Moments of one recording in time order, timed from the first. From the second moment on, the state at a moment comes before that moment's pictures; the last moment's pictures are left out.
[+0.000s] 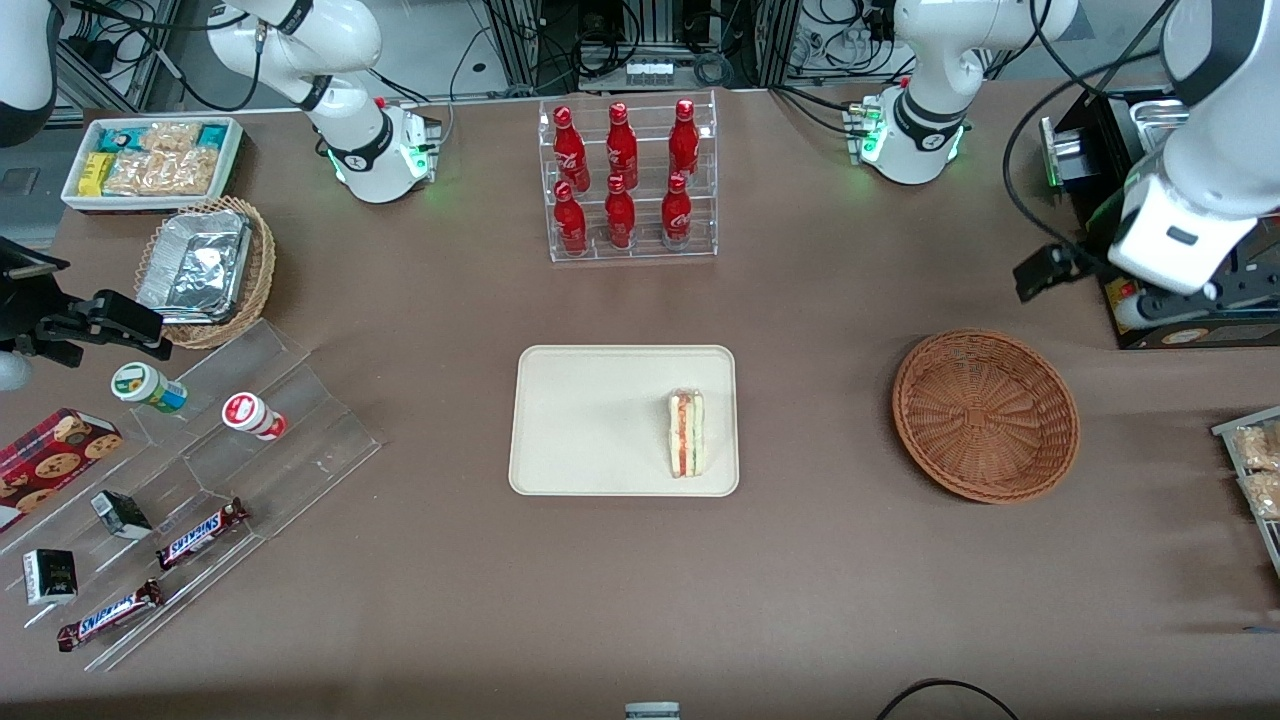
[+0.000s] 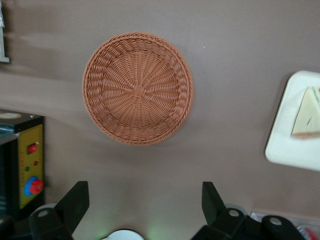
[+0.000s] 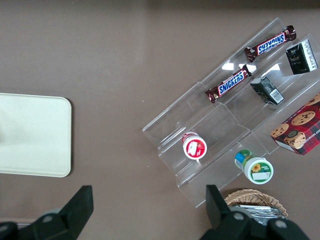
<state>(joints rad) -0.07 -0.08 -0.06 -1.71 0.03 1.55 -0.25</state>
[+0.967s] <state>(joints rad) -0.07 -0.07 -0.05 -1.67 0.00 1.56 -0.15</state>
